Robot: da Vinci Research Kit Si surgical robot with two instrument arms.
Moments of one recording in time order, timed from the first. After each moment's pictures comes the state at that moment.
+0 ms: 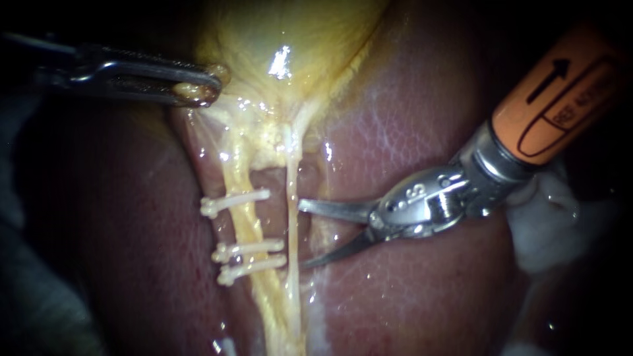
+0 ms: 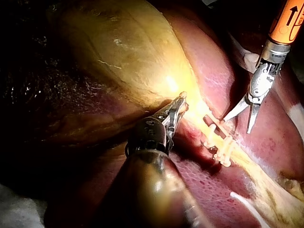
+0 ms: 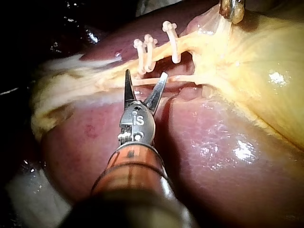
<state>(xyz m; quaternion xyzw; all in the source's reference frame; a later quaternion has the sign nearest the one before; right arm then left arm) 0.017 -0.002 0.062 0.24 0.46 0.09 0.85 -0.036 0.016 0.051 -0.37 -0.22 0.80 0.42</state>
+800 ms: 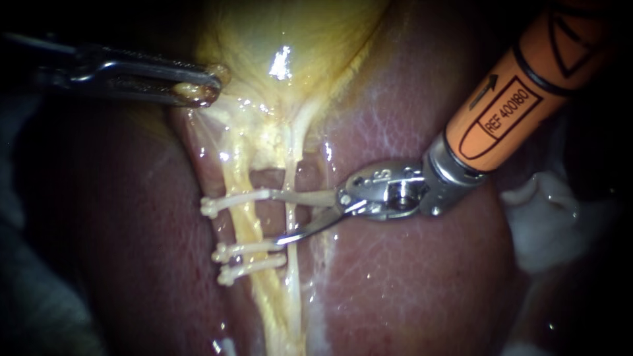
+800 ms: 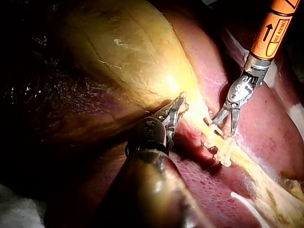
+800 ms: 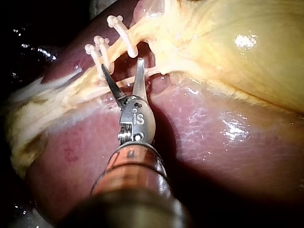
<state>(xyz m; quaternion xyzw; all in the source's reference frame) 0.020 -0.001 0.068 0.37 0.51 0.12 0.76 -0.036 0.016 0.051 -0.37 -0.22 0.80 0.42</state>
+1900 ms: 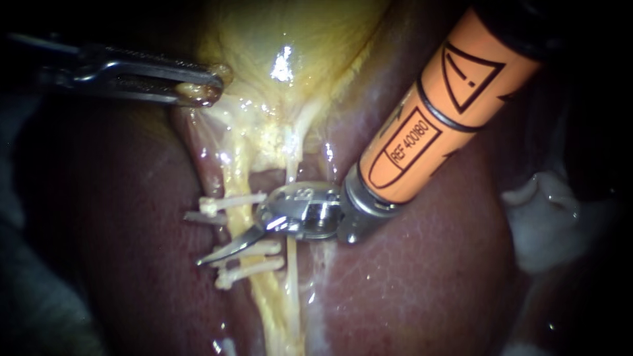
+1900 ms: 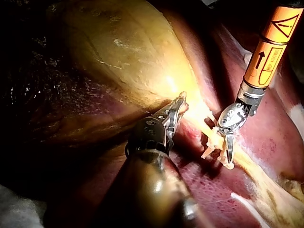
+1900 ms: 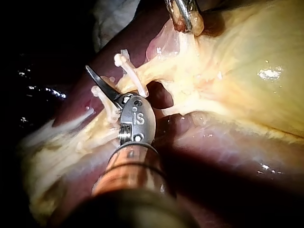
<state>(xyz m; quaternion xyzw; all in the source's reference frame) 0.029 -0.003 0.066 0.42 0.58 0.12 0.69 -0.036 0.017 0.051 -0.37 -0.22 0.80 0.42</state>
